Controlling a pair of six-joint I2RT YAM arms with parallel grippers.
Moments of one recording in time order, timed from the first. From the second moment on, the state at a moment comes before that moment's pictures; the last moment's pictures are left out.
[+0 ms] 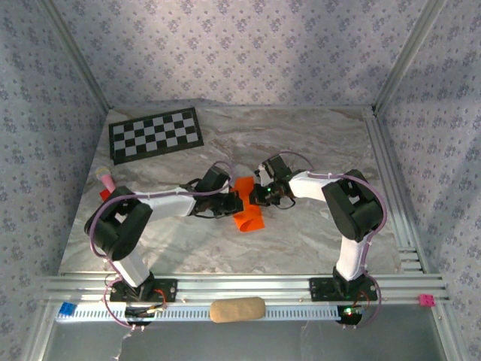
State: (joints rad) left arm -0.73 1.68 0.84 -0.08 0.39 -0.89; right arm 0.55 1.85 0.99 -0.23 -0.47 0.50
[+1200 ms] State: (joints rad) left arm -0.75 1.65 0.74 0.00 0.36 -0.97; right arm 0.55 1.84 0.97 -0.20 -0.47 0.51
